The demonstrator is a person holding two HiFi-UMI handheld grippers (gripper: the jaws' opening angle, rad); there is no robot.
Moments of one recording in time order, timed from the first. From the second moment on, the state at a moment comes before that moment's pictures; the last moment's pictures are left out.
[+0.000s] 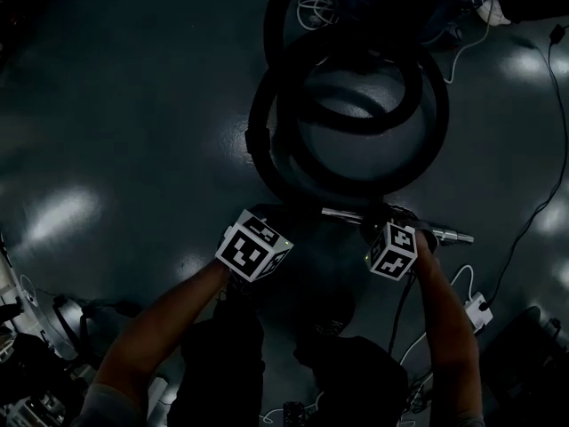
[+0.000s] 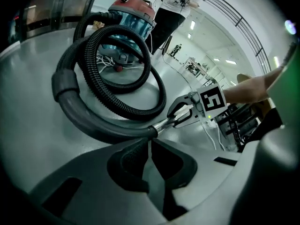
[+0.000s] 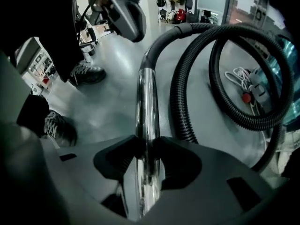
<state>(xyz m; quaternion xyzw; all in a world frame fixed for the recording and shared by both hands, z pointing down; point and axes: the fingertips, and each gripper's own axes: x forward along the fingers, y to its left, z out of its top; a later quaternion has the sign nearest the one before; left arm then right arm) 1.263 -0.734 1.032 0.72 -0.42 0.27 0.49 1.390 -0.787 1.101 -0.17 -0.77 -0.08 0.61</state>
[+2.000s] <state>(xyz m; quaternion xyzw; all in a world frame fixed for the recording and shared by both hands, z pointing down) 1.340 -0.661 0.326 0.90 -0.31 0.27 0.16 1.464 -0.782 0.351 0.28 -0.90 -0.02 0.34</state>
